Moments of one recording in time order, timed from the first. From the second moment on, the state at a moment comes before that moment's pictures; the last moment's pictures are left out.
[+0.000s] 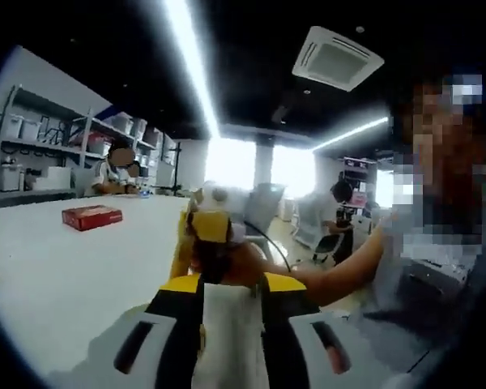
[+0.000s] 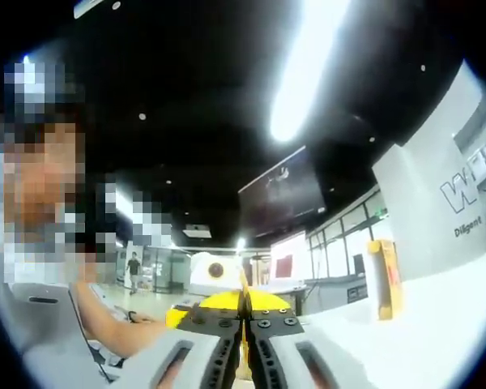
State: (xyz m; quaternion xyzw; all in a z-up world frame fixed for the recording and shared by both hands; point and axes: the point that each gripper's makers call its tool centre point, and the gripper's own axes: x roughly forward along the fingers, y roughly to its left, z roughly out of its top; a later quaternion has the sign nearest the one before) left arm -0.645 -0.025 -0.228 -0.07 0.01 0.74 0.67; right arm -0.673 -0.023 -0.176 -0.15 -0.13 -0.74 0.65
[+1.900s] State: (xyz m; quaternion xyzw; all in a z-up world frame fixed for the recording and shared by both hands) left arm -0.678 -0.035 -0.231 0.00 0.08 0.78 0.62; right arm -0.671 -0.033 -0.167 -0.16 -0.12 -0.73 0.65
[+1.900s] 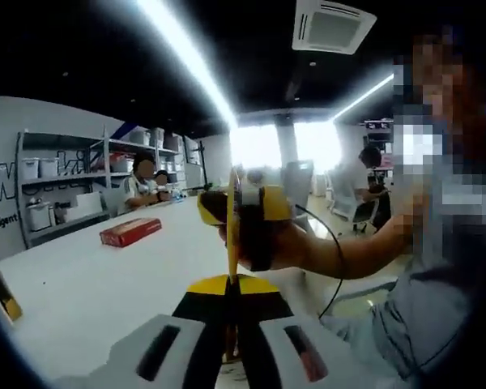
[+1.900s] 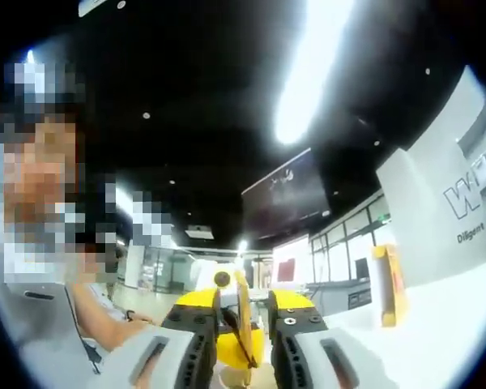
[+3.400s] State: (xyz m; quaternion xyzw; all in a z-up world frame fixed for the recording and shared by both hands) left arm -0.677 -0.034 -0.209 0.02 0.05 0.78 0.62; right arm -0.670 -0.010 -0.153 -0.21 -0.14 -0.74 0.63
